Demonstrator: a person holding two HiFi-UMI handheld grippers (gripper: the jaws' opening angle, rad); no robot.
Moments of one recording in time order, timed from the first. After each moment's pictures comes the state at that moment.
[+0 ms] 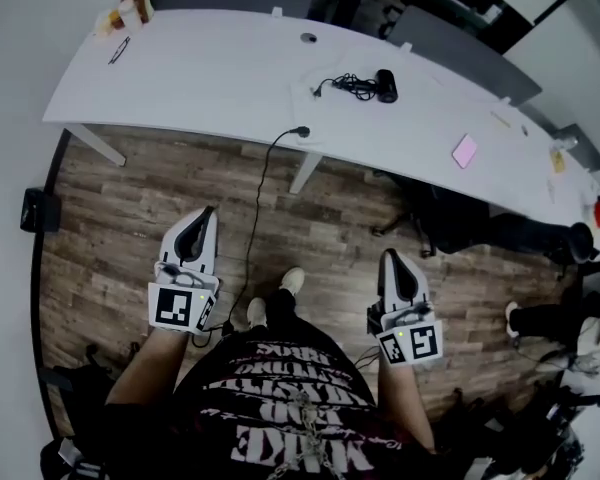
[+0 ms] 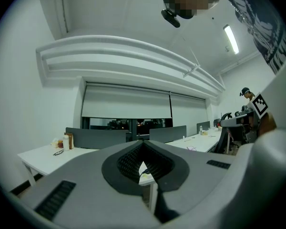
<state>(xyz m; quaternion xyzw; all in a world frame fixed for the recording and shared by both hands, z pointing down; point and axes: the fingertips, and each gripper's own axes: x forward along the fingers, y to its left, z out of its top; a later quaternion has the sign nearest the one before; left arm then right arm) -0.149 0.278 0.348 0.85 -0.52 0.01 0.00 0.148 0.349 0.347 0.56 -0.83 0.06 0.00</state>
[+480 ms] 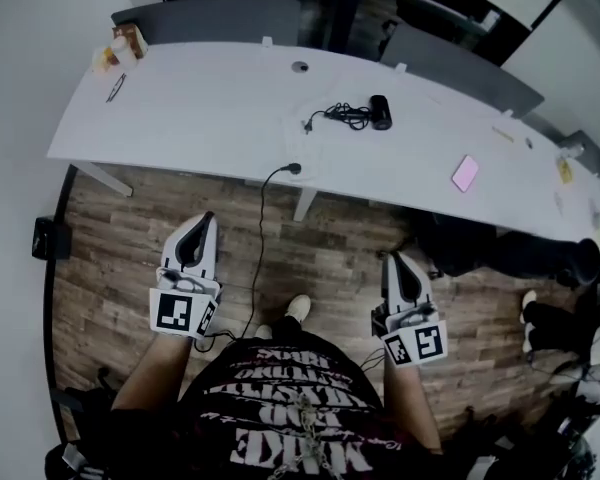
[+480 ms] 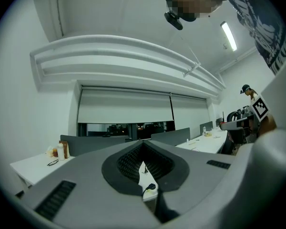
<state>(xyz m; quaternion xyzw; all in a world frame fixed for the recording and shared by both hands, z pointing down) -0.113 0.204 0.319 0.85 -0.52 0.01 -0.02 0.190 0.274 0.340 0.56 -0.83 0.06 -0.04</state>
